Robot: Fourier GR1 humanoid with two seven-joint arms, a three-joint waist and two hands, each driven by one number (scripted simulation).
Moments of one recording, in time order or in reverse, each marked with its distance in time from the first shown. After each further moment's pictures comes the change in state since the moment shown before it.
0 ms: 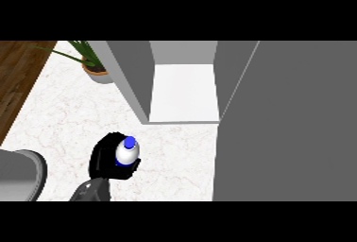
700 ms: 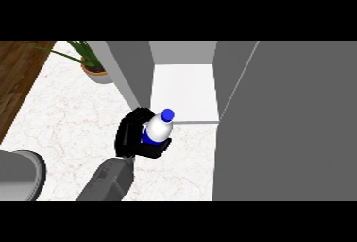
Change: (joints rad) left arm -0.061 -0.027 -0.372 -0.310 0.232 0.342 0.232; right arm -0.012 0.007 -0.021 0.008 -0.011 0.008 -0.005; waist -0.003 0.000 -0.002
